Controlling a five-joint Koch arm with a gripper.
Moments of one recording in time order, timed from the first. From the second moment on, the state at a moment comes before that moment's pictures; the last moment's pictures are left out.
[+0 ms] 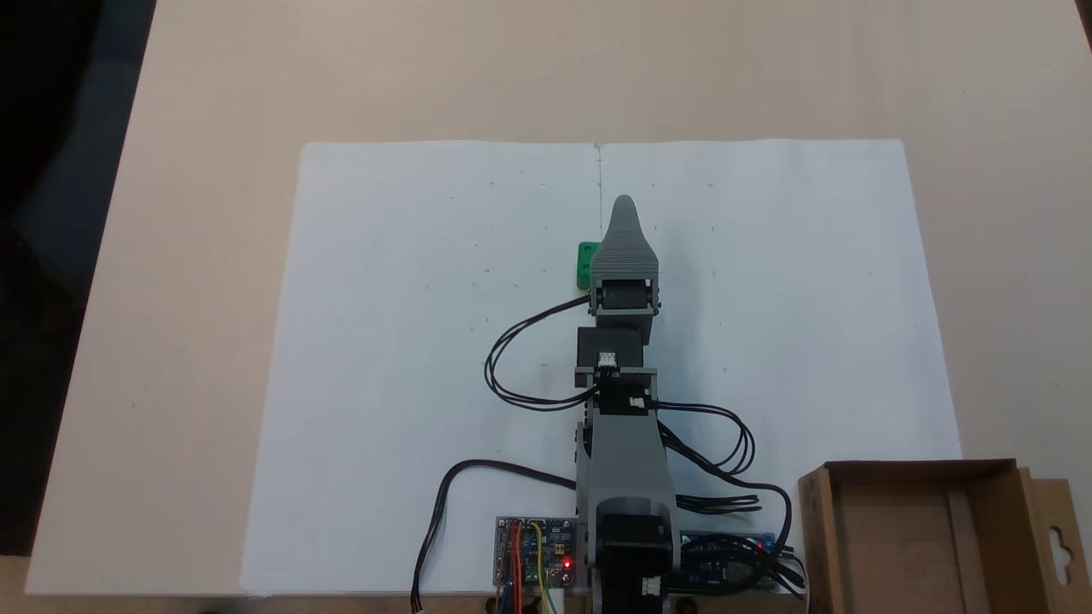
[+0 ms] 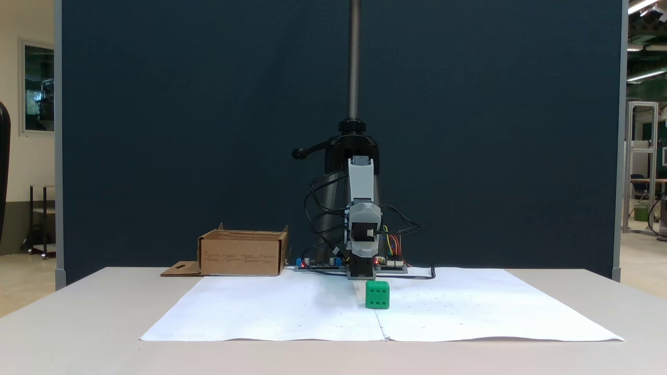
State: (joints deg) arm 1.1 128.7 175.3 -66.4 -2.0
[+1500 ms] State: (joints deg) arm 1.4 128.7 174.9 -66.4 -2.0
